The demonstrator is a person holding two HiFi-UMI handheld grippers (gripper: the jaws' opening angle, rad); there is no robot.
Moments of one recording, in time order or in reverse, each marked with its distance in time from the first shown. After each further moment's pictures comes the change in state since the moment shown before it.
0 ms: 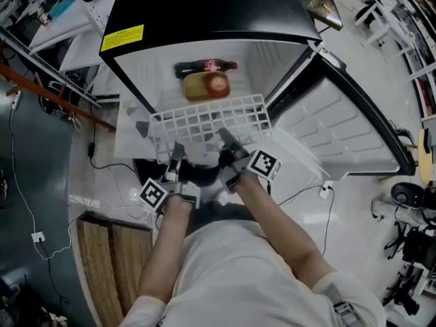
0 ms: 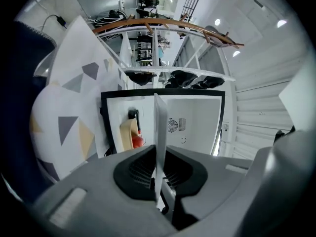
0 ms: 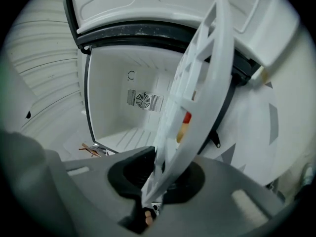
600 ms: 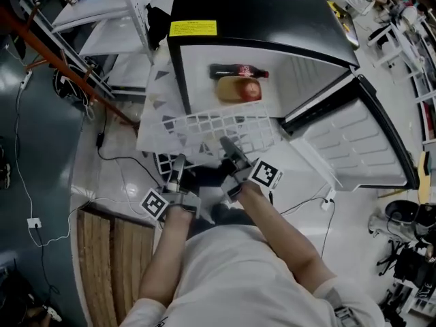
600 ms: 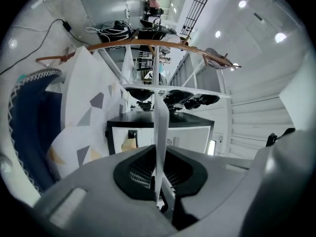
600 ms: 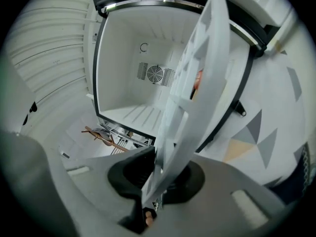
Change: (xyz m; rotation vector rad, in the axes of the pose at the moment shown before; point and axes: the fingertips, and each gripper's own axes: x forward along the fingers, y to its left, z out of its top) left arm -0.072 -0.006 0.084 -0.048 -0.082 -0.048; right arm 0.048 0.046 -0.094 -0.073 0.103 0.051
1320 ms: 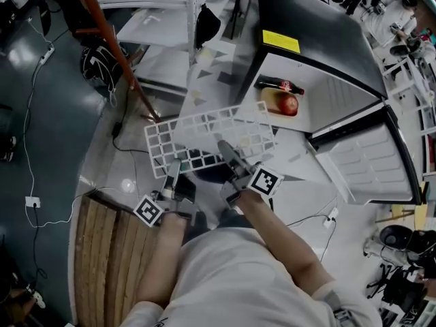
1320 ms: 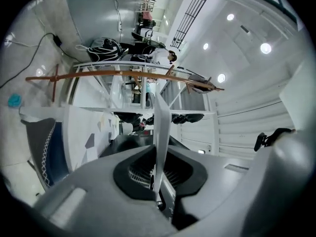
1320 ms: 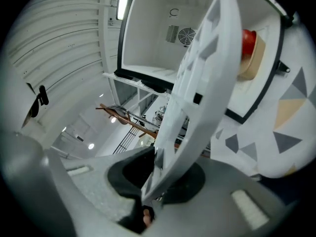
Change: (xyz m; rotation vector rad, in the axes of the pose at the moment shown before) left arm -0.090 -0.053 0.131 0.045 -0.115 -0.110; right arm 0.084 0.092 -0.121 -0.100 0.134 0.134
